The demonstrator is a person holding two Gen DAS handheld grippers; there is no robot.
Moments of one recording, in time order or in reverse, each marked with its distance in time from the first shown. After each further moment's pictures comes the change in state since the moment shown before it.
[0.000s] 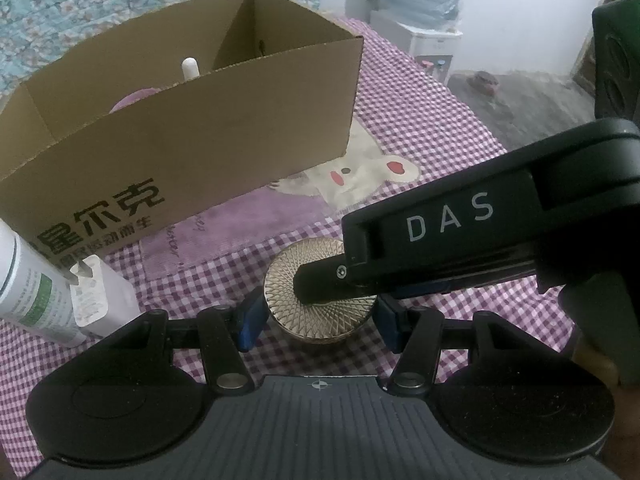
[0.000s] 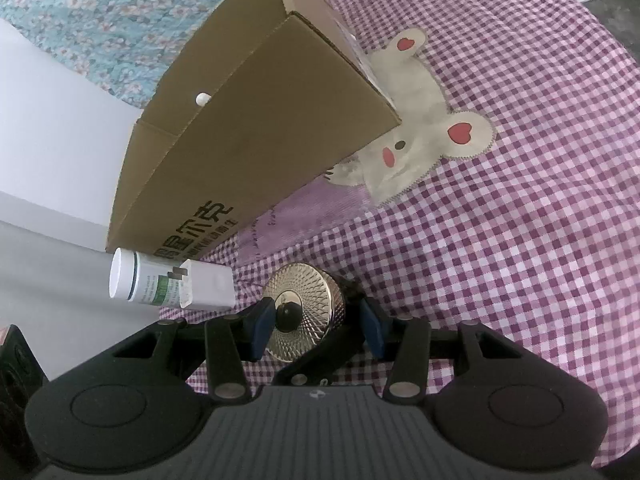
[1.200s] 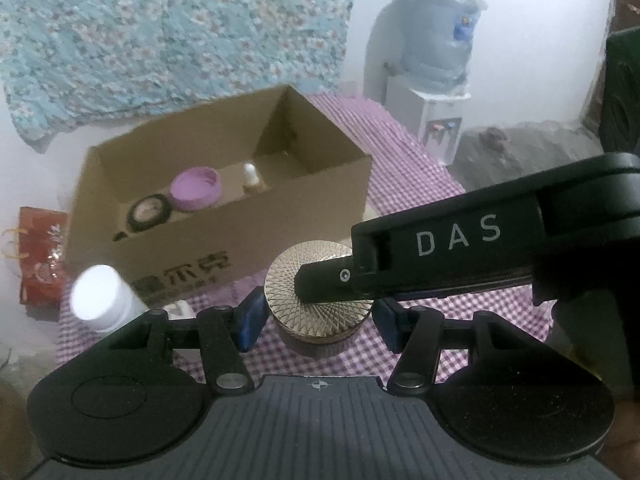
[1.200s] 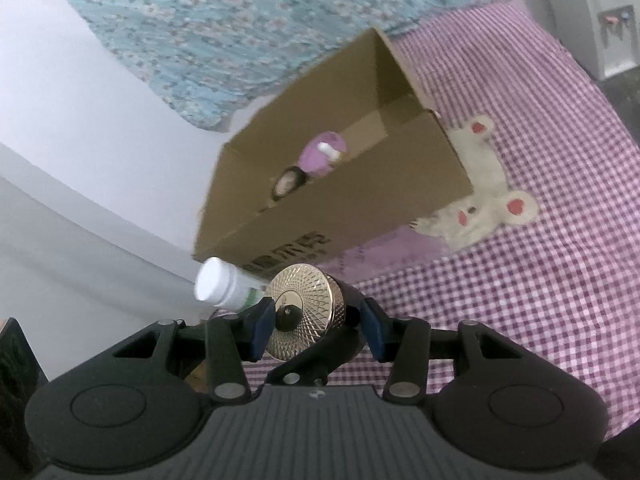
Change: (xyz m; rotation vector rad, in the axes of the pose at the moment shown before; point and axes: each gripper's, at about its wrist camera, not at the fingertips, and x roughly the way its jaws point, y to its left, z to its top) left arm -0.094 0.008 0.008 -0.016 -0.171 0.066; right arm -0.069 0.075 -0.015 -0.146 -0.133 0.081
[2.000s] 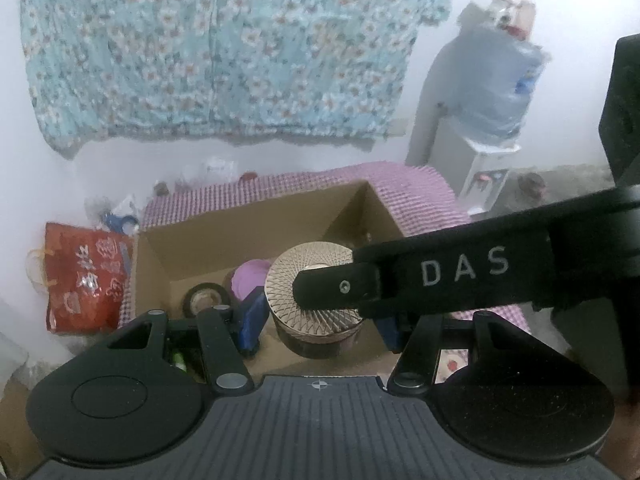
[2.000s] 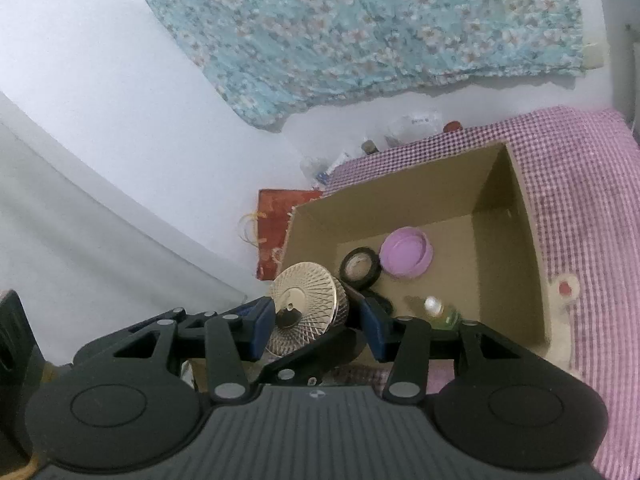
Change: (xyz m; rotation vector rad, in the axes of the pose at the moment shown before) left arm 0.030 0.072 0.136 -0.115 0.032 0.058; right arm 0.048 0.084 0.151 -0.153 0.089 0.039
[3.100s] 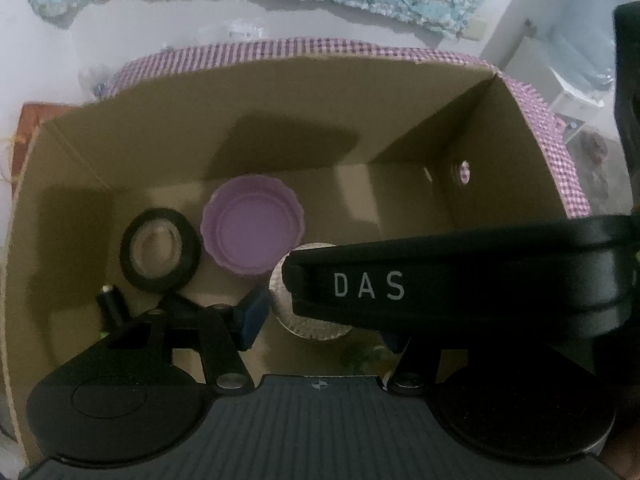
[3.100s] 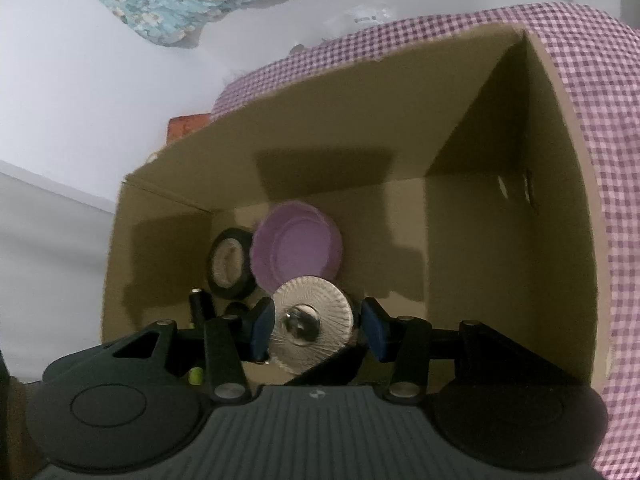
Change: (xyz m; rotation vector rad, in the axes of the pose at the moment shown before) left arm 0.159 0.024 0.002 -0.168 0.339 0.069; right arm 0.166 -0.101 0.045 0.063 0.298 -0.100
